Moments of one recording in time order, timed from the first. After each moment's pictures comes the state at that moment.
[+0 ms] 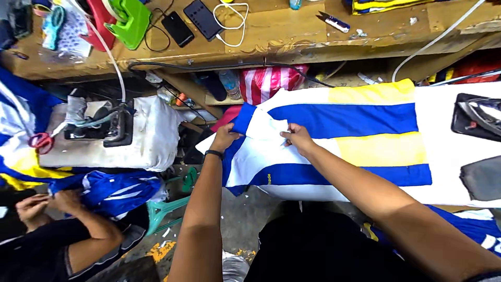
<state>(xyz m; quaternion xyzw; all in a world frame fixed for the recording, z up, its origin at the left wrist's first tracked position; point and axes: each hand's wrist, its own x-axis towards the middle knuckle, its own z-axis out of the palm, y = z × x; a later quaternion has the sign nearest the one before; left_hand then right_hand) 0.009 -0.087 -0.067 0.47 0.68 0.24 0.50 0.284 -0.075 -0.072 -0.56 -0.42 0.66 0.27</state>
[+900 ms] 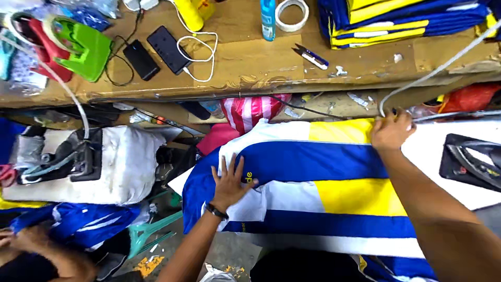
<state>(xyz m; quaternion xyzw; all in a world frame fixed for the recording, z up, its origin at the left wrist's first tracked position) 0.114 -0.085 -0.083 0.68 0.70 -0.03 0.21 0.589 0.094 -0.142 -0.78 -0.60 0.10 0.09</state>
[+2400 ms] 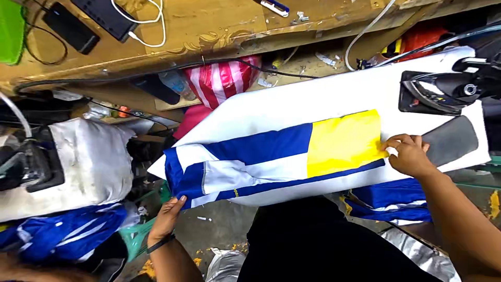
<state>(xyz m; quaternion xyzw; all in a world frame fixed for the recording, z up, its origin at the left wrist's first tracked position) -0.025 -0.251 -0.064 0.36 0.65 0.34 0.57 0.686 -0.151 -0.059 -0.70 -0.67 0.25 0.01</state>
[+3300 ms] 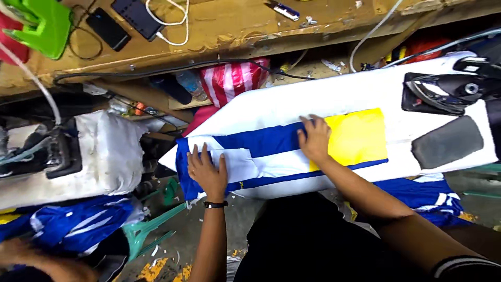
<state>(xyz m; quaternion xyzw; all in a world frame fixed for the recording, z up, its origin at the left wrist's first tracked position) 0.107 -0.186 -0.076 0.57 0.79 0.20 0.09 0.436 -0.109 -0.101 -0.68 -0.70 0.17 0.18</state>
